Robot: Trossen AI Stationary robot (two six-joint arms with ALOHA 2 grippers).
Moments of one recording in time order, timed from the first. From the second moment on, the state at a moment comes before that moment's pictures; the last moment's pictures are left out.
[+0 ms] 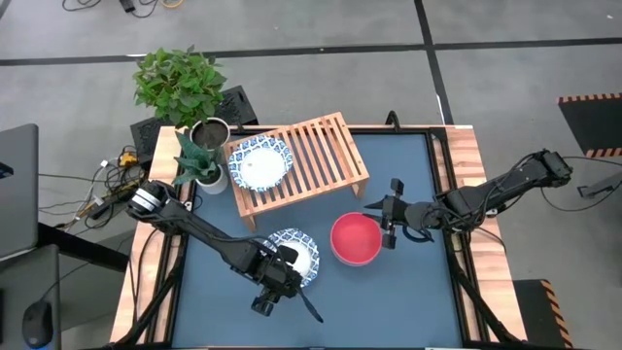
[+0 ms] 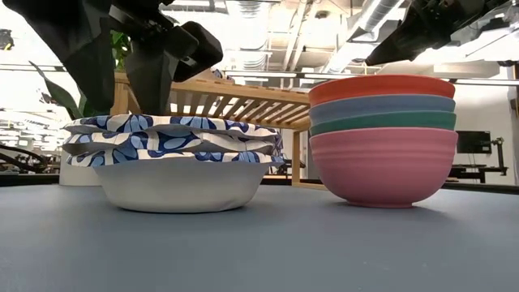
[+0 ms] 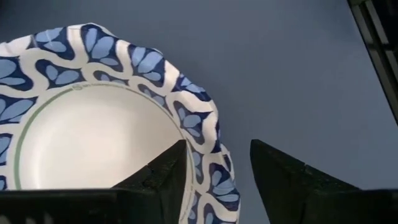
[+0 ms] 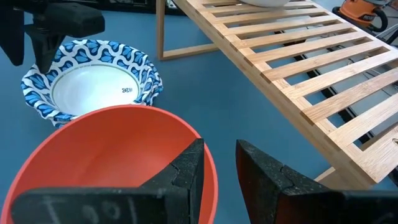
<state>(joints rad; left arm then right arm) -0.47 1.83 1.34 -0.63 0.01 -0.08 0.34 0.98 0.66 -0.22 0.57 0.15</state>
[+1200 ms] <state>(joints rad) -0.44 1.83 1.34 -0.63 0.05 -0.07 0.34 0.98 0.66 -0.23 0.57 0.15</state>
